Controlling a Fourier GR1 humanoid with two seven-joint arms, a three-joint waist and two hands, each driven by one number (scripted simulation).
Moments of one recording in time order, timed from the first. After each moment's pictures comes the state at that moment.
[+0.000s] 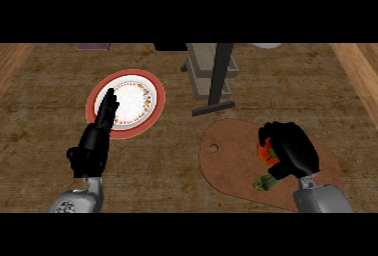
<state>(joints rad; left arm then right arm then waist) -0.11 0.02 -0.08 -1.59 -0.17 0.16 0.04 -0.14 -0.16 0.14 -1.45 1.34 -0.02 -0.11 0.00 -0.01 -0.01</state>
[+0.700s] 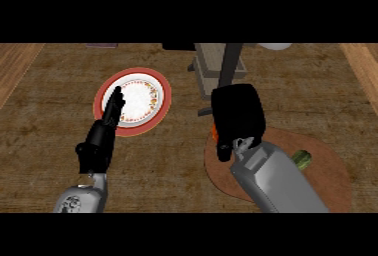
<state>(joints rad) -0.14 0.02 -0.09 -1.55 -0.18 0.15 0.04 -0.62 -0.01 0.39 -1.61 1.30 0.74 0.65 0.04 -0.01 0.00</state>
